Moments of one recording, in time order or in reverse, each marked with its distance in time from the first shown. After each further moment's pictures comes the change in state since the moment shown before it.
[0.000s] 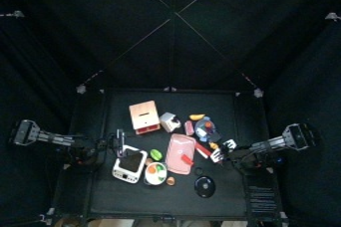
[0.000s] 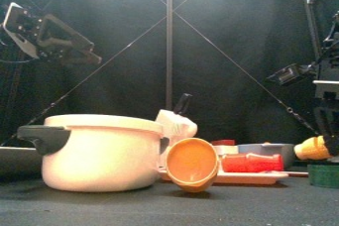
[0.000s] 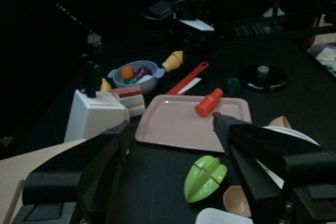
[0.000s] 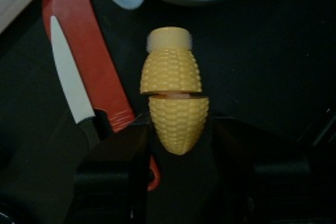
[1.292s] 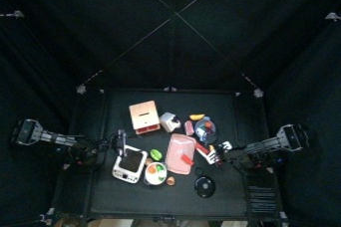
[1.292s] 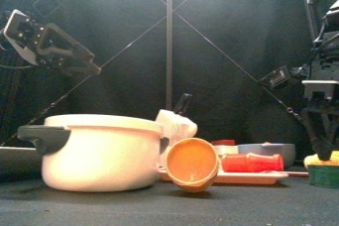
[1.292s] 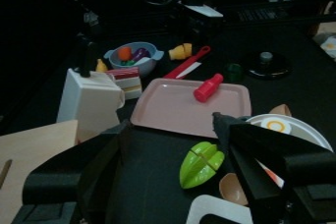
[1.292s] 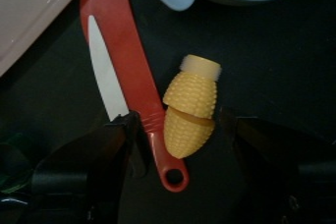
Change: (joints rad) left arm -0.040 0.034 0.002 -0.057 0.000 0.000; right arm -0.002 0.086 -0.064 0.044 -0.043 -0.009
